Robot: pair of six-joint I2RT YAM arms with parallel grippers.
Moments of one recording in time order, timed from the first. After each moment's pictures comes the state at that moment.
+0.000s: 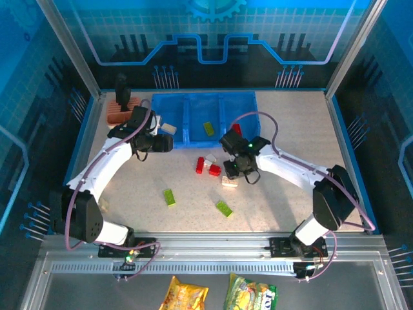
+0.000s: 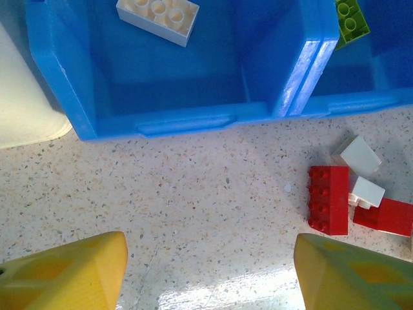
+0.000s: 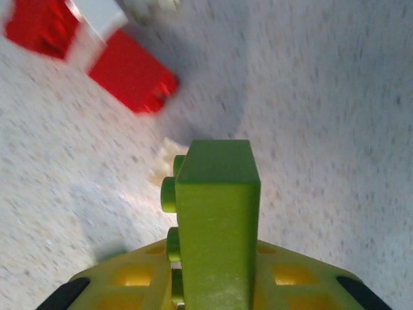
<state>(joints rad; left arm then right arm) -0.20 1.42 1.16 -0.75 0.08 -0.24 0.72 1.61 1.24 -0.92 0.06 0.40</state>
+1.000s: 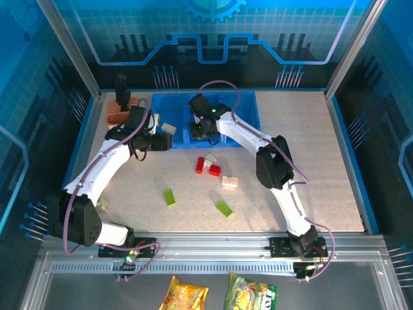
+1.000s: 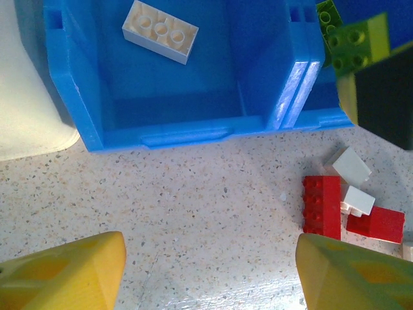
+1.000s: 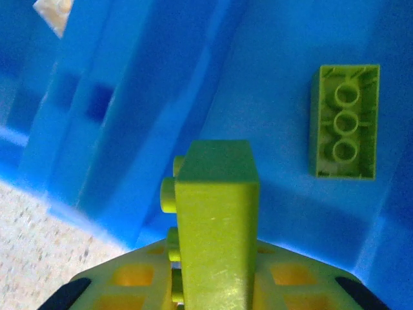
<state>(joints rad) -0.20 1.39 1.15 -0.73 0.08 -0.24 0.67 2.33 2.14 -0.89 0.02 0.34</state>
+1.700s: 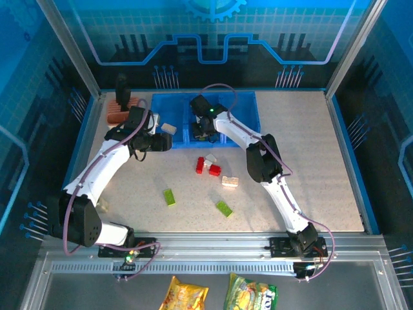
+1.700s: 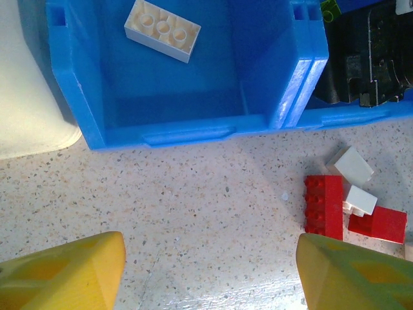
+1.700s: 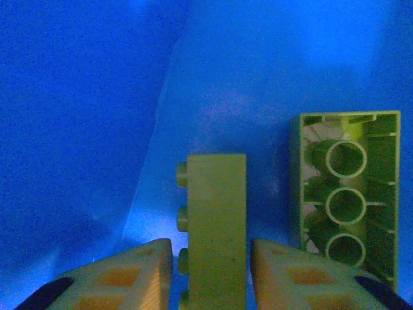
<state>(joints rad) -0.19 1.39 1.15 -0.73 0.08 -0.24 0.62 2.55 2.34 -0.92 0.02 0.33</state>
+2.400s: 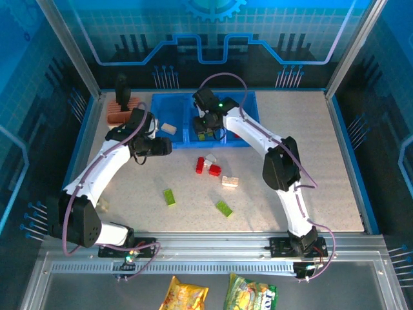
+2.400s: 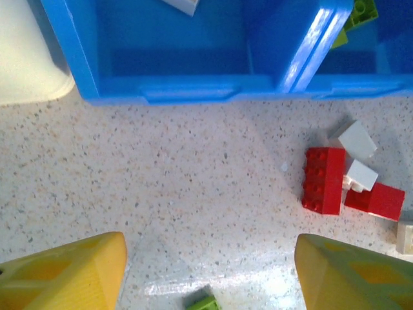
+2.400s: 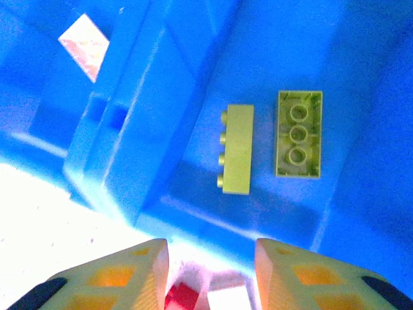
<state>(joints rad) -0.21 1.38 1.15 -0.84 0.09 -0.32 0.66 2.20 2.10 -0.94 0.03 0.30</state>
